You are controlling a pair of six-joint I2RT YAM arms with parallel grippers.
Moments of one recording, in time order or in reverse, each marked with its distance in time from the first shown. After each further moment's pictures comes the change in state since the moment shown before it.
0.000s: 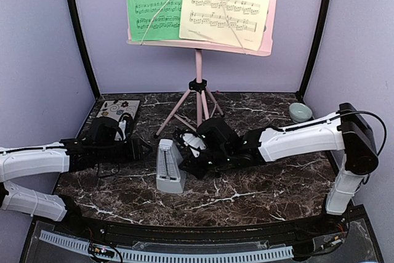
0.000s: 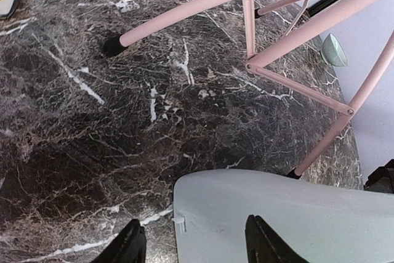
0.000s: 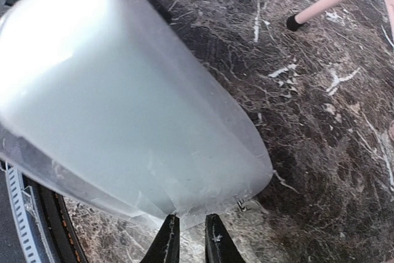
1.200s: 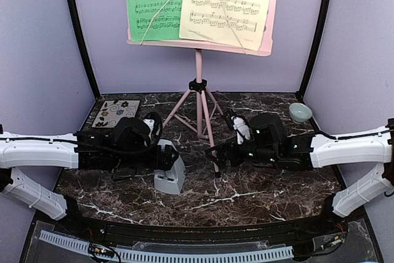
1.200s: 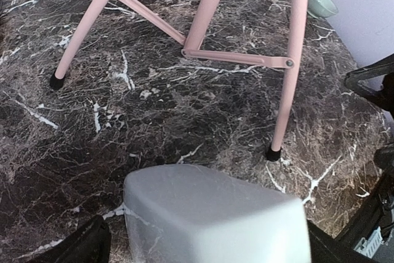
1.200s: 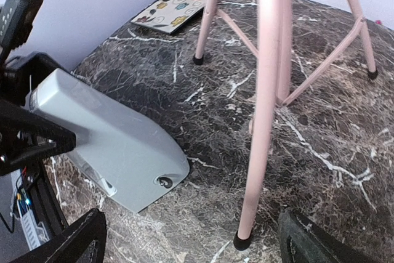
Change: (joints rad) left arm -0.367 0.131 0.278 -0.207 -0.315 0.080; right arm -0.104 -0.430 -0.386 0.168 0.137 0.176
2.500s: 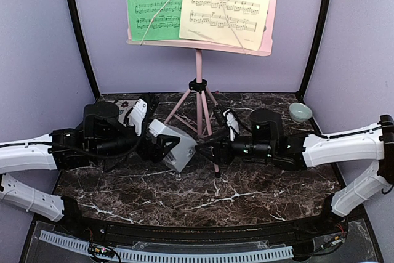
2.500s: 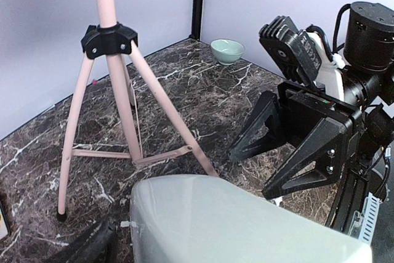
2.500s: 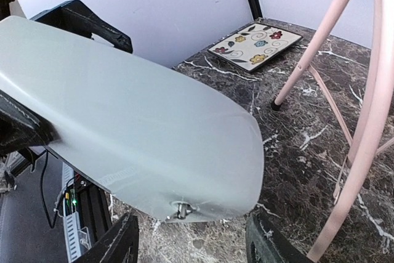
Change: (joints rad) left arm -0.022 -0.181 0.008 0.193 0.080 0.476; right arm -0.010 0.060 0.002 0.259 -0.243 -0.052
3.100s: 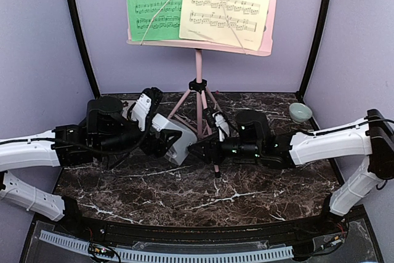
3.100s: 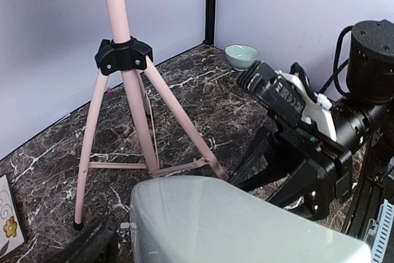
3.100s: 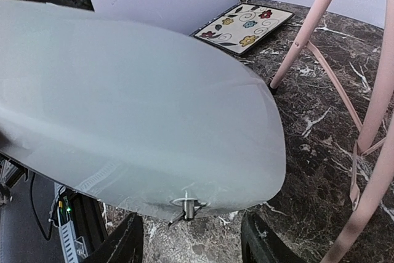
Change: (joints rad) left arm 0.000 0.050 0.055 0.007 -0.039 0.070; right arm 0.025 0.113 0.084 -0.029 0.033 0.059
